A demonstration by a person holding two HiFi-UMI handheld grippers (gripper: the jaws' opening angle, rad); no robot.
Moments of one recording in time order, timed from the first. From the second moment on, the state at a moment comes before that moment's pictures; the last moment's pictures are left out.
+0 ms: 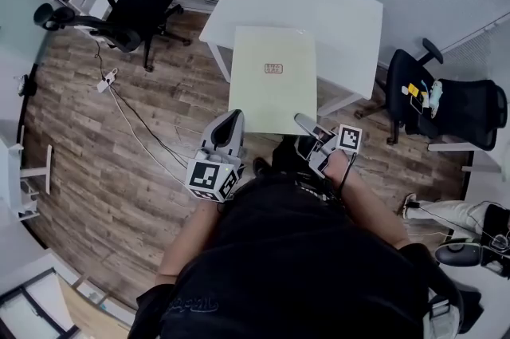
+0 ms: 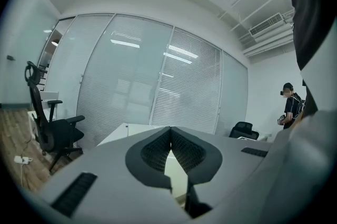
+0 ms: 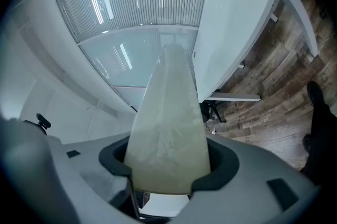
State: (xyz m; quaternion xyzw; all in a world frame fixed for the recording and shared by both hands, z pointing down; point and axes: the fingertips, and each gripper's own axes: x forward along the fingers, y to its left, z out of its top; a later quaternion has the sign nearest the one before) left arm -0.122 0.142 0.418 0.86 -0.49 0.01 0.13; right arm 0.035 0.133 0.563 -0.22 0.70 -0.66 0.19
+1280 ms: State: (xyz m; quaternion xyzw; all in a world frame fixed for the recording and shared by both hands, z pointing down) left arm -0.073 0.010 0.425 0.86 -0.50 0.04 0.12; right arm 0.068 -0.005 0.571 -0.19 0.70 -0.67 0.19
